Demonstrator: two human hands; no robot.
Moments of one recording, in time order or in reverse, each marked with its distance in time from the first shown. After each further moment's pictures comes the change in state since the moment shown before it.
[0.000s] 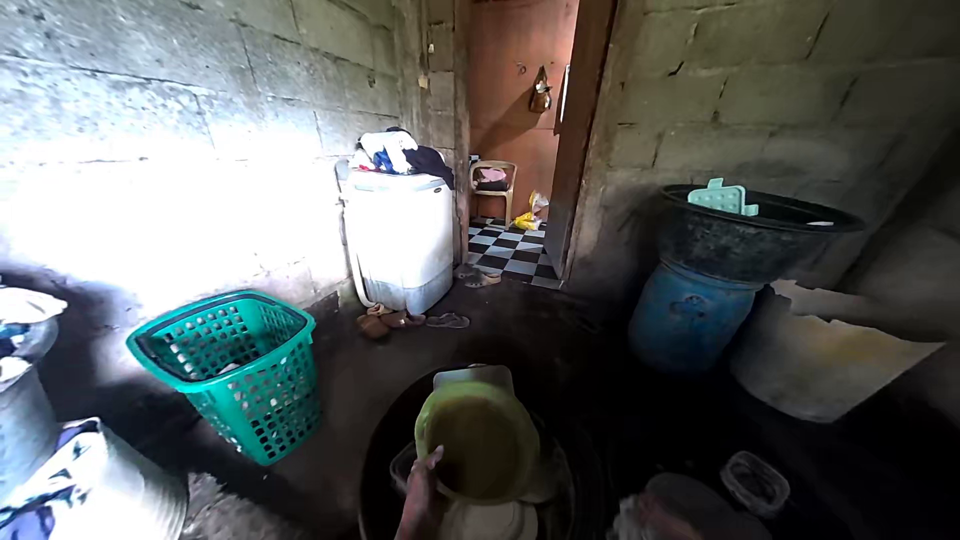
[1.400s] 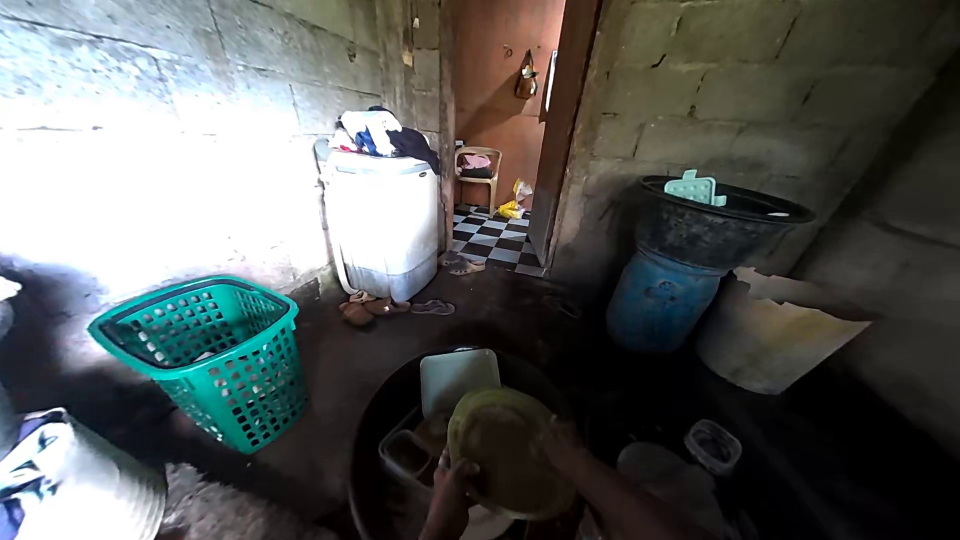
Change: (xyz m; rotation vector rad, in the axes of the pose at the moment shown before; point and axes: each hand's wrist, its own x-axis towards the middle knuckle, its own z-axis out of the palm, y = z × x) left_hand -0.050 -0.031 0.020 0.112 -0.125 -0.074; right_hand -0.029 -0.150 0.052 -0.925 -0.132 -0.348
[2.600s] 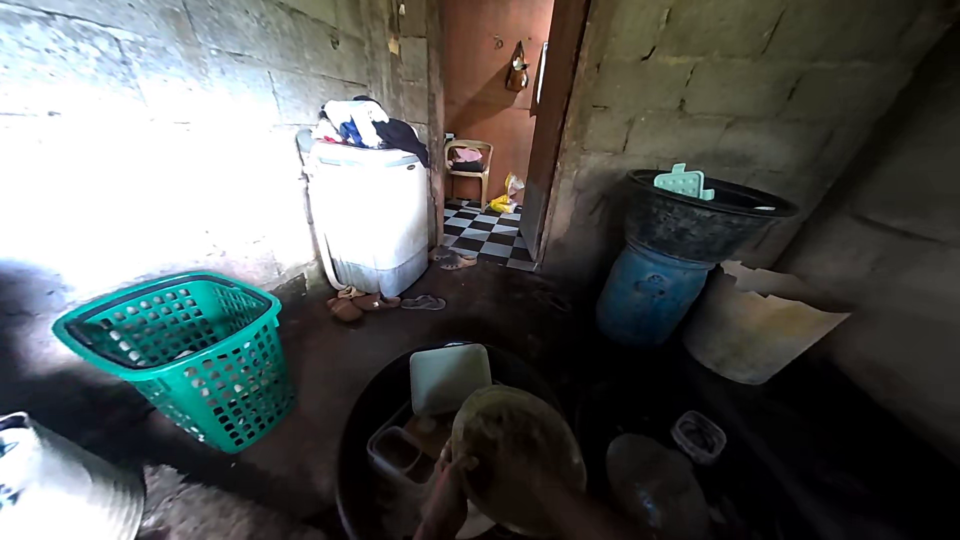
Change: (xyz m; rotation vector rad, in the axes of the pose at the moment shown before) left_hand -0.005 -0.007 0.017 -0.044 -0.095 0.100; right_hand 0.003 -0.044 0.007 0.366 0.254 -0.055
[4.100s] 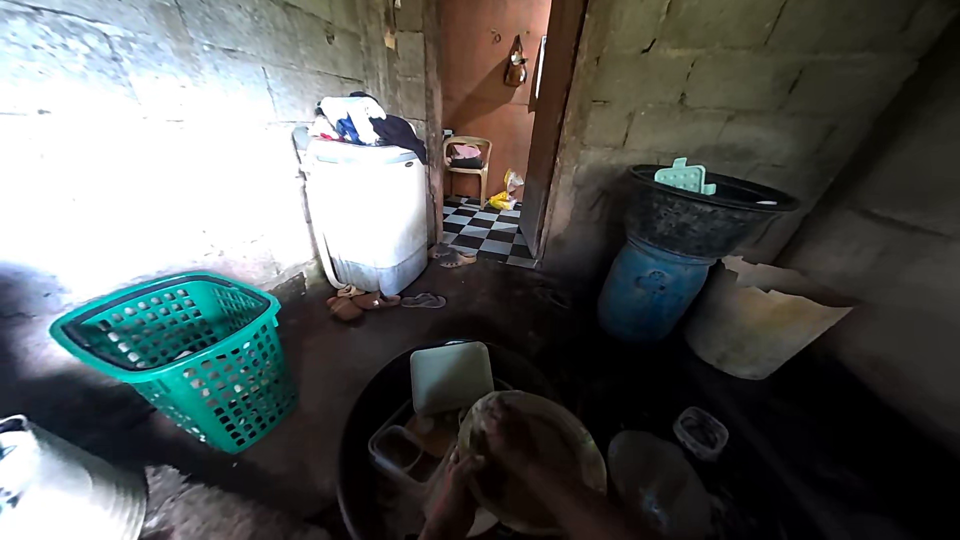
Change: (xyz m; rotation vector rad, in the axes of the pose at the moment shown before) left_hand 0.004 -0.010 -0.009 -0.034 -0.205 -0.095; right_hand 0.024 -0.001 0.014 -0.031 0.195 -0.167
